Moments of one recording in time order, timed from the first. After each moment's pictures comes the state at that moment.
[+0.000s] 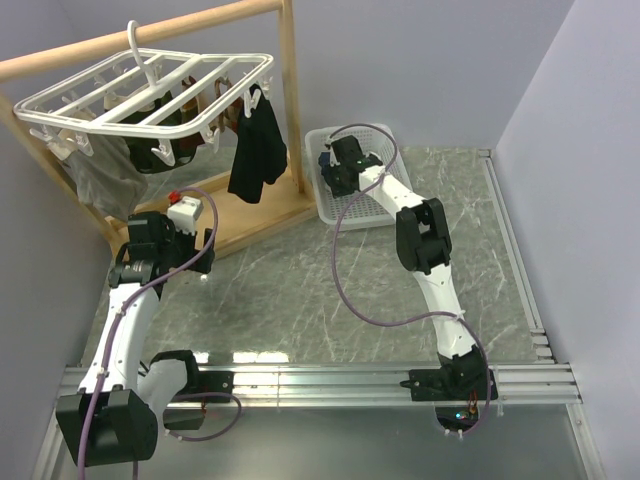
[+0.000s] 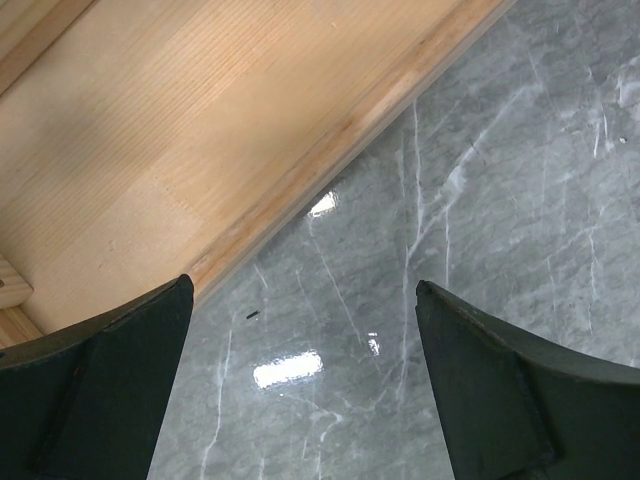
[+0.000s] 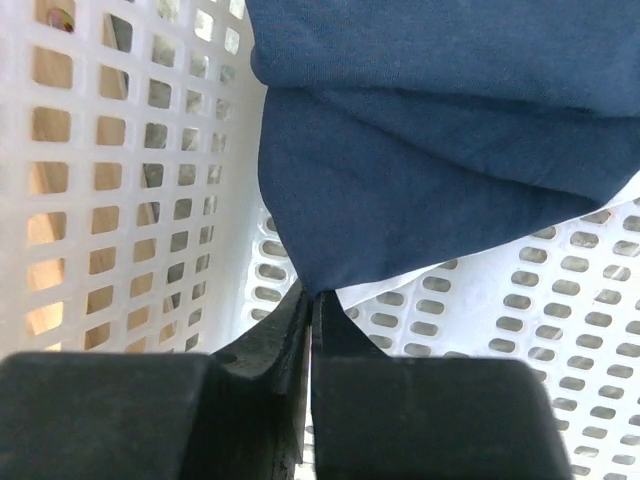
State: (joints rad) left arm 0.09 0.94 0.76 -0.50 0.26 0.27; right arm 0.43 2.50 2.19 -0.58 0.00 0.10
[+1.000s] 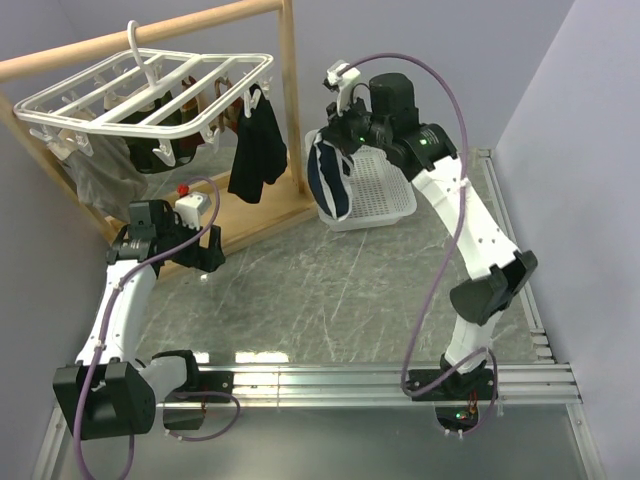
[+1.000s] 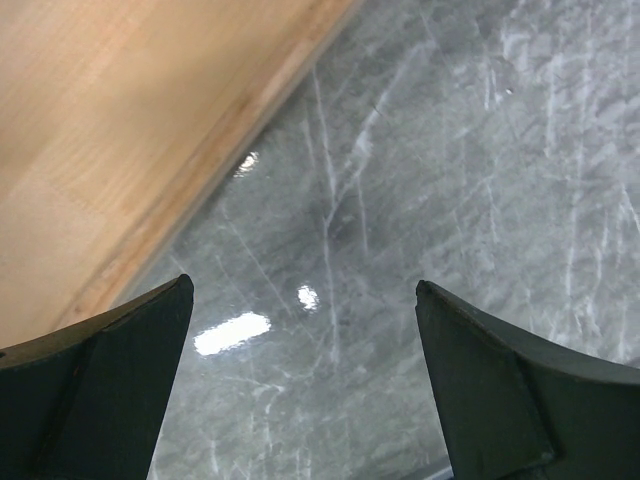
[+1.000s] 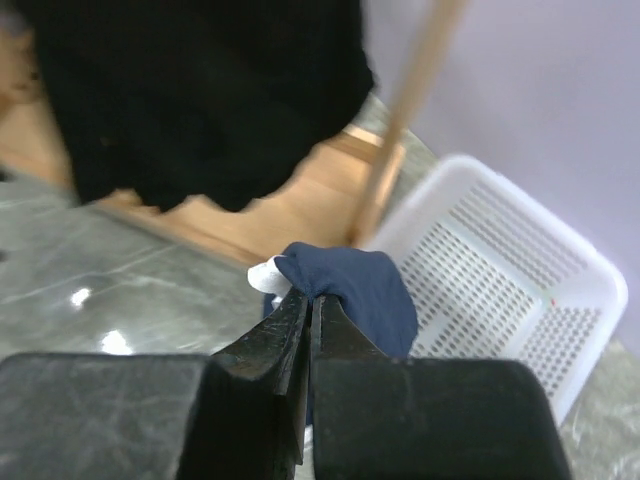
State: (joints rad) left arm 0.10 1.08 0.91 -0.70 0.43 0.29; right arm 0.52 1.83 2.16 -0.70 -0.26 -0.20
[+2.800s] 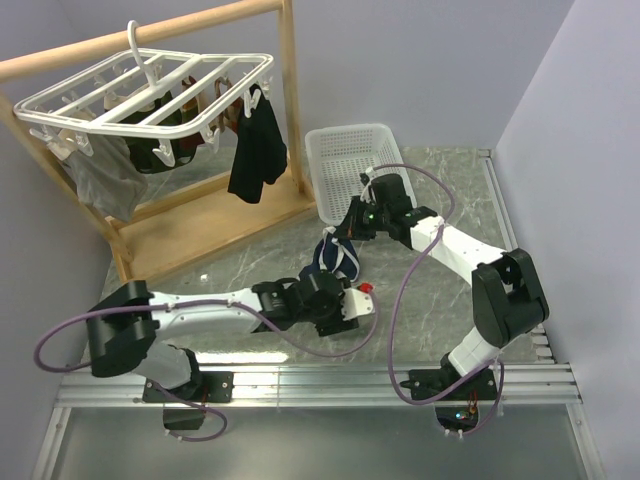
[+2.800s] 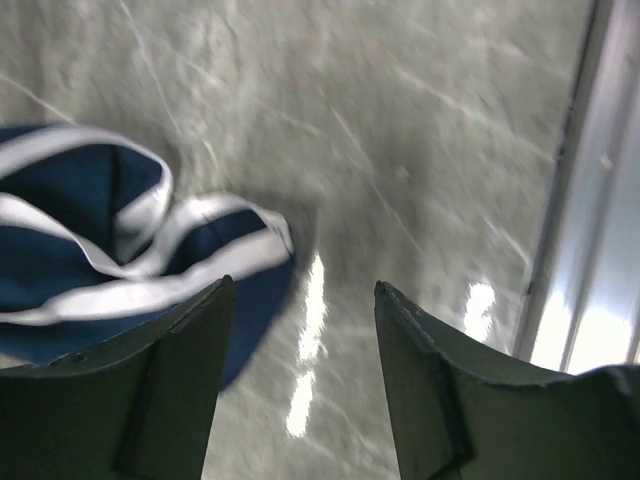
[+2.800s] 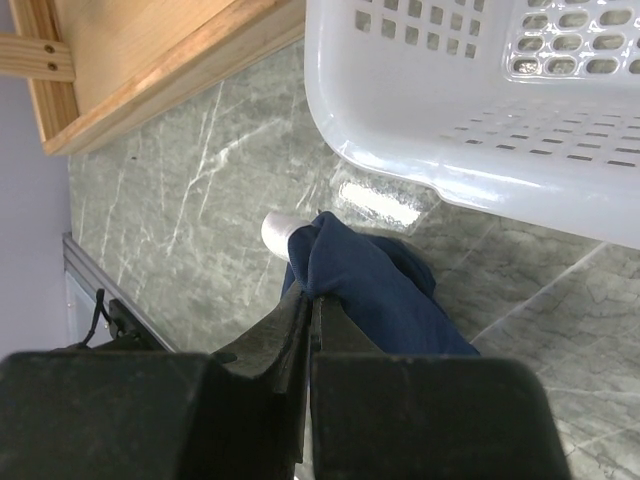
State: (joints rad) left arm -1.19 1.42 0.84 -0.13 0.00 0.29; right arm 0.45 1.61 1.09 -0.20 -0.39 0.60
